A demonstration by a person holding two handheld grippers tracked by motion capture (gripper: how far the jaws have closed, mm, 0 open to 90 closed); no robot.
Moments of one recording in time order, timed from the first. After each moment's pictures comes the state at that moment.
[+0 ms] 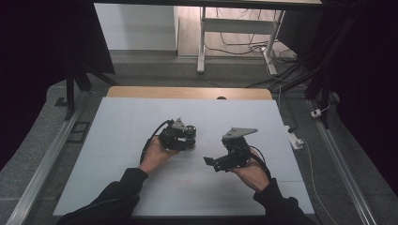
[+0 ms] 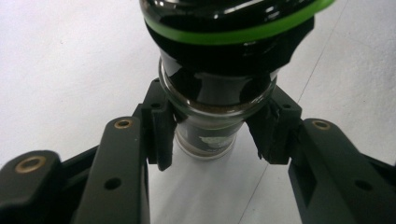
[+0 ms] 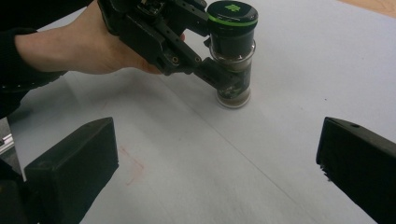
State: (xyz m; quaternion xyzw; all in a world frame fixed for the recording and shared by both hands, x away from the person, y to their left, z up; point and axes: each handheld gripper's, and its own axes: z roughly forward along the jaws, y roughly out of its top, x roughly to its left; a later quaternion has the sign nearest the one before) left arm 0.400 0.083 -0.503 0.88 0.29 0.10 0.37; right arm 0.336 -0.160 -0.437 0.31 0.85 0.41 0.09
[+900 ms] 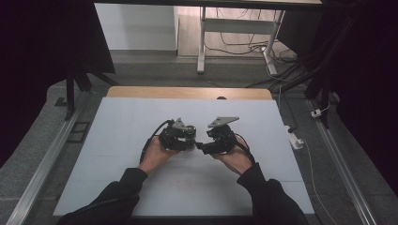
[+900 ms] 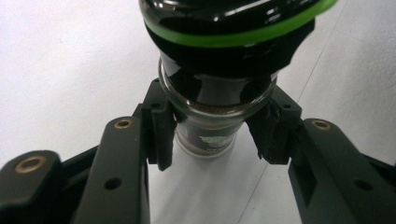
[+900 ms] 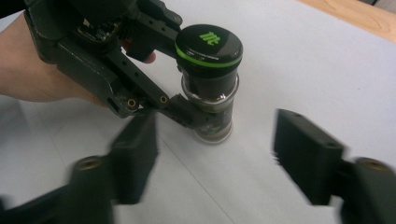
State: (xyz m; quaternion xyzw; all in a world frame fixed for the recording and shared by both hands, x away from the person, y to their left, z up) left arm 0.400 0.083 -0.502 0.88 0.29 0.10 0.37; right arm 0.378 -0.125 -0.447 0.29 0.86 0.40 0.12
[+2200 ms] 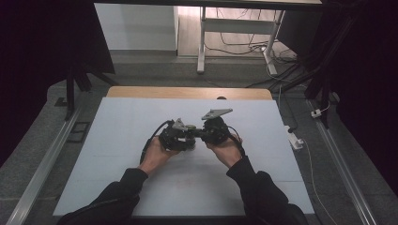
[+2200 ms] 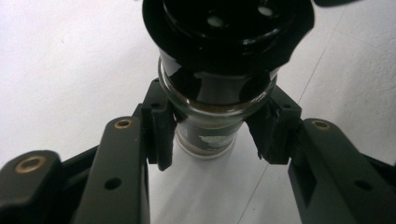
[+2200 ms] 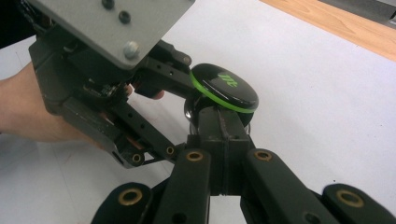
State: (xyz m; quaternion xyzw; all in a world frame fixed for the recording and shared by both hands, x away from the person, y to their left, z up) left arm 0.399 0.082 -0.503 0.88 0.30 0.11 0.37; right arm 0.398 -0.105 -0.440 0.28 0.86 0.42 0.10
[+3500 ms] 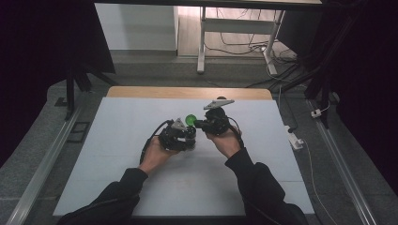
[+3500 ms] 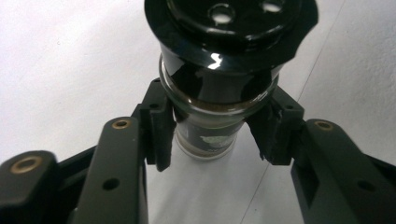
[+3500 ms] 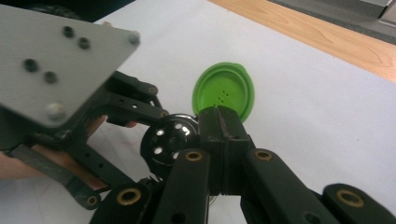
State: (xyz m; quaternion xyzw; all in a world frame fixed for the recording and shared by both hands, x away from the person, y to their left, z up) left arm 0.401 0.084 -0.504 0.88 0.29 0.11 0.37; right arm 0.425 -0.105 -0.435 0.30 0.85 0.43 0.10
